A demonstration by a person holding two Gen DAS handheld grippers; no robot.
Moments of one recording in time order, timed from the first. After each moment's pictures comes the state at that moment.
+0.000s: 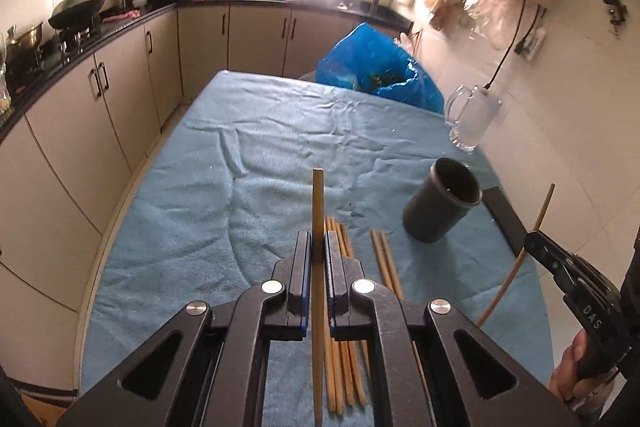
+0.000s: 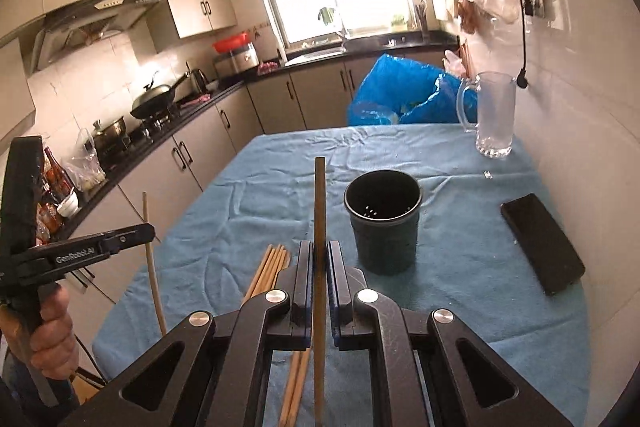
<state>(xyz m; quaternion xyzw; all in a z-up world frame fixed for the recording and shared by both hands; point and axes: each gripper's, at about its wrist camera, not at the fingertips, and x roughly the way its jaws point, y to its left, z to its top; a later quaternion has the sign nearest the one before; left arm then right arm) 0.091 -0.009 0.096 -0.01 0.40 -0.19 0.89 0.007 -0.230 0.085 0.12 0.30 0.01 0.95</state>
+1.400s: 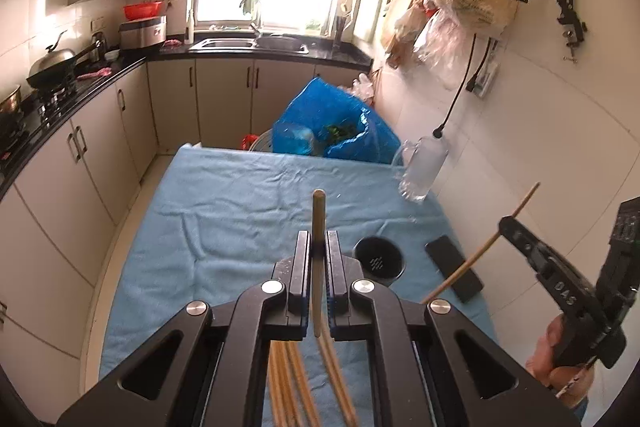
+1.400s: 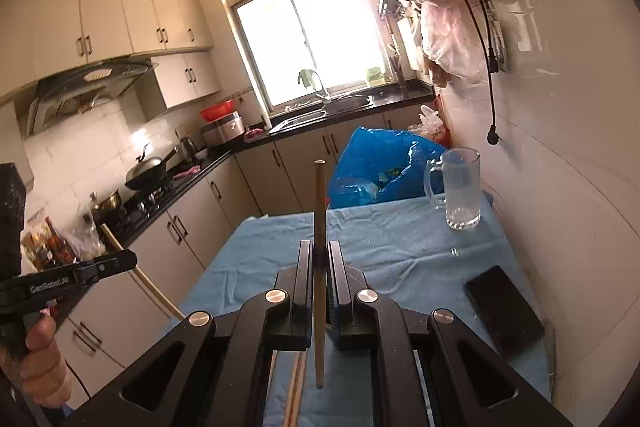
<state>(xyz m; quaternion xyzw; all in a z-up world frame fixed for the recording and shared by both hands) 0.092 -0.072 0.210 -0.01 0.34 -0.24 0.91 0.010 -0.295 0.174 0.17 0.20 -0.02 0.96</state>
